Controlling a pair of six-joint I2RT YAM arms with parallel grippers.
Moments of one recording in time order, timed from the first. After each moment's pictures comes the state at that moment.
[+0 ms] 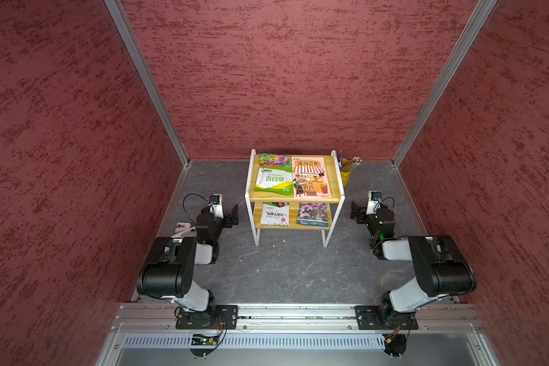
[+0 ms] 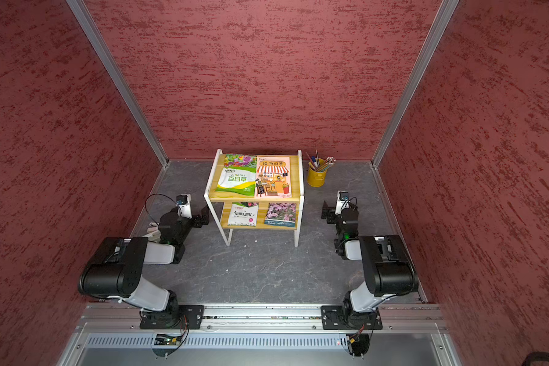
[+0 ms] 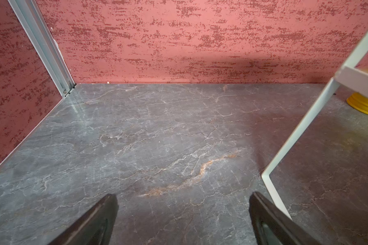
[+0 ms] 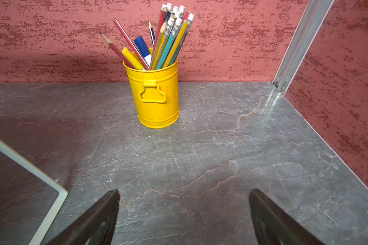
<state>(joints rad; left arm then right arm) 0.02 1.55 0.32 0.98 0.11 -0.03 0.02 1.57 0.40 0.92 0.02 0.03</state>
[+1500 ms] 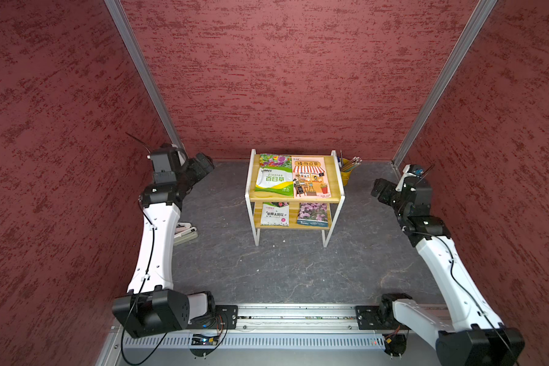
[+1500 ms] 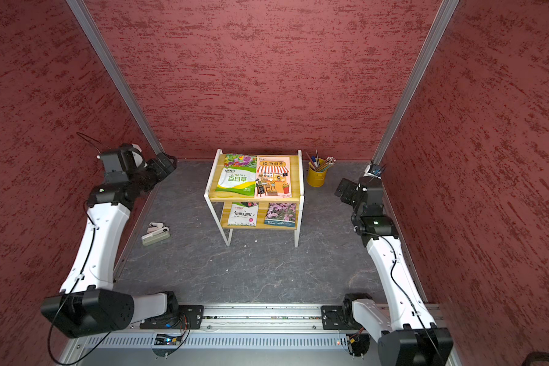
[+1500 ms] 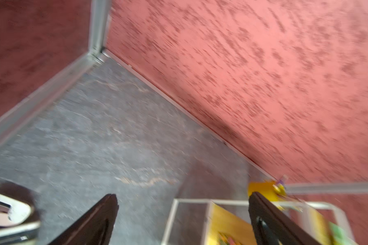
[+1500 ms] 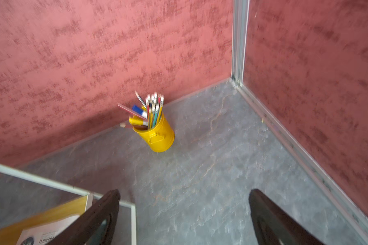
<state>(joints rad) 0.16 1.32 1.54 -0.76 0.26 -0.61 0.03 1.07 1.06 -0.49 0.13 0.39</state>
